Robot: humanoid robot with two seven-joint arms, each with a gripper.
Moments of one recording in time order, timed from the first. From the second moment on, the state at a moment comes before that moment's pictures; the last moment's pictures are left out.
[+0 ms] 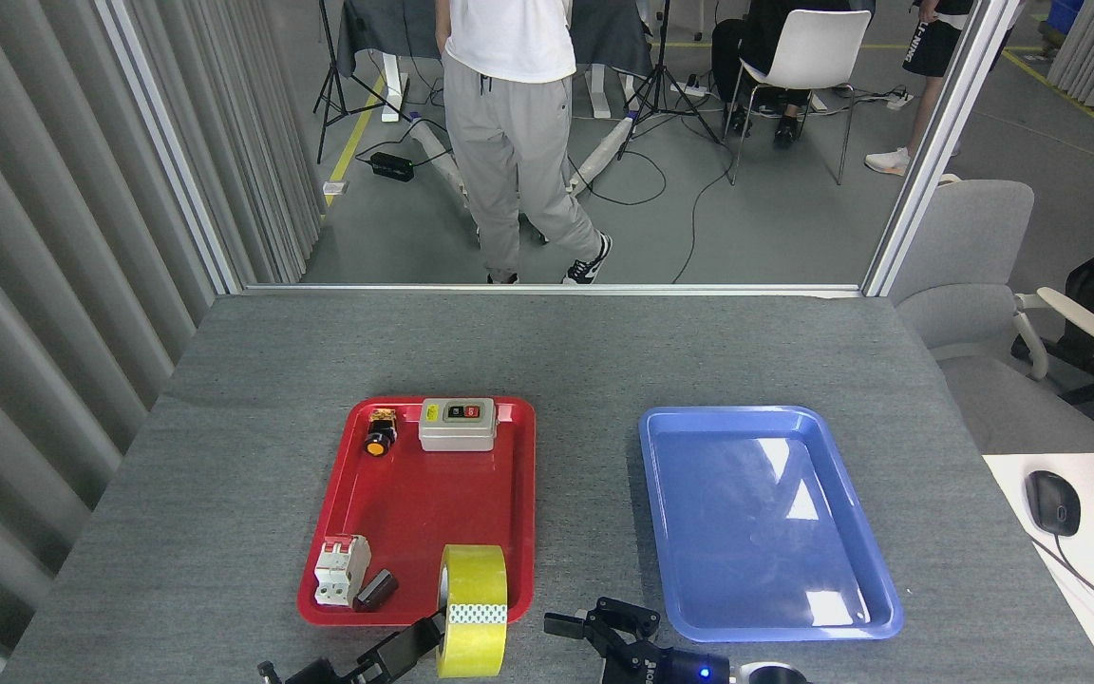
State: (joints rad) left arm -0.04 -0.12 0.26 -1.28 -0.25 -0.70 -1.05; right arm -0.26 -0.35 0.76 -1.43 0.93 -0.71 -0.01
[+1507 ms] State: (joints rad) left arm -0.04 -0.12 0.28 -1.29 -0.13 -0.68 -1.13; right arm -0.33 -0.18 0.76 -1.37 1.00 -0.74 0.02
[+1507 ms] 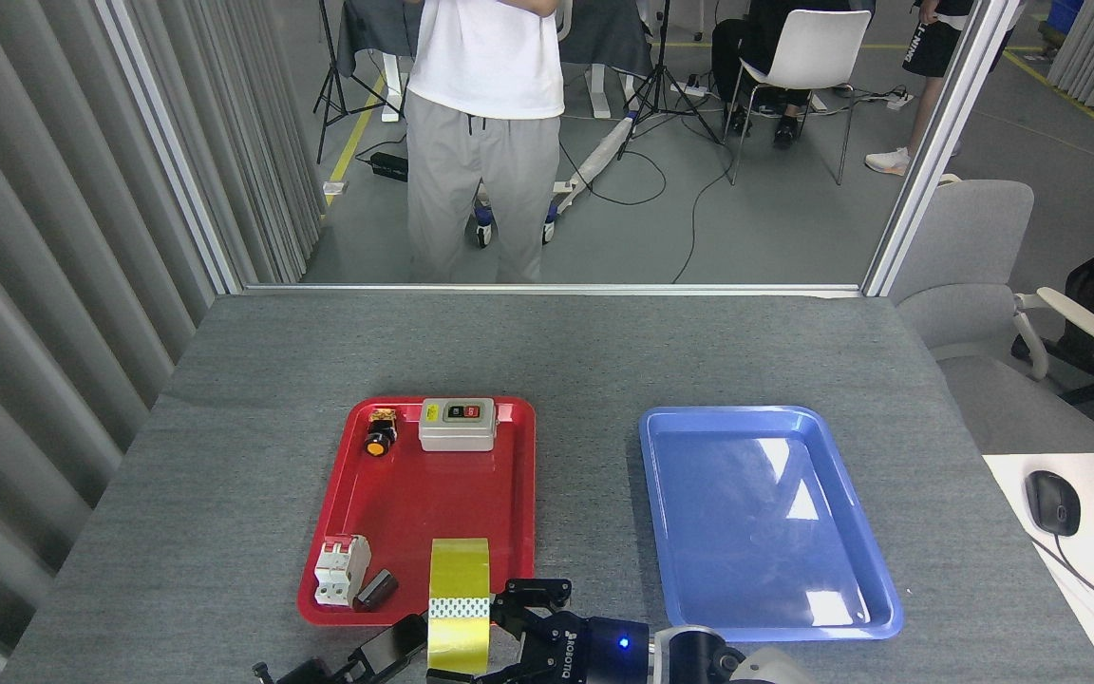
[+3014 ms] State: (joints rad) left arm -0.04 -0.12 0.30 -1.27 -0.15 -0.68 -1.11; right arm -0.33 -0.18 0.76 -1.37 1.00 -0.77 0.02
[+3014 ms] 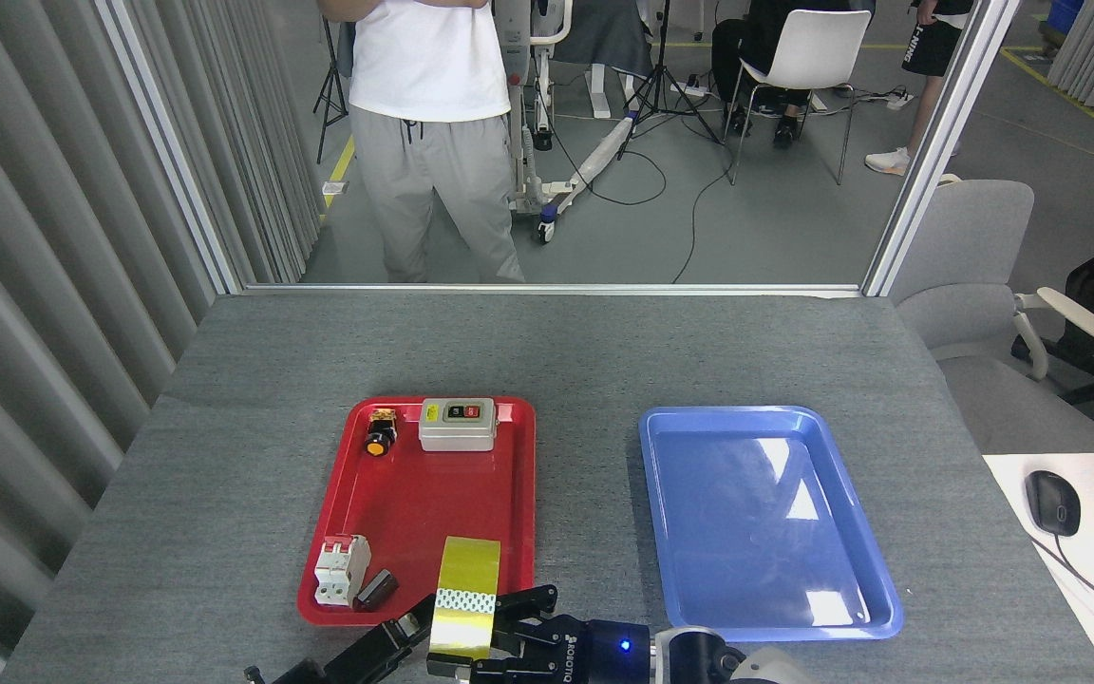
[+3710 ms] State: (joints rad) left arm -0.04 -0.12 0.23 -1.44 -0.98 -0.44 -0.10; right arm -0.34 -0.29 0.63 -1.39 0.98 -0.32 0.09
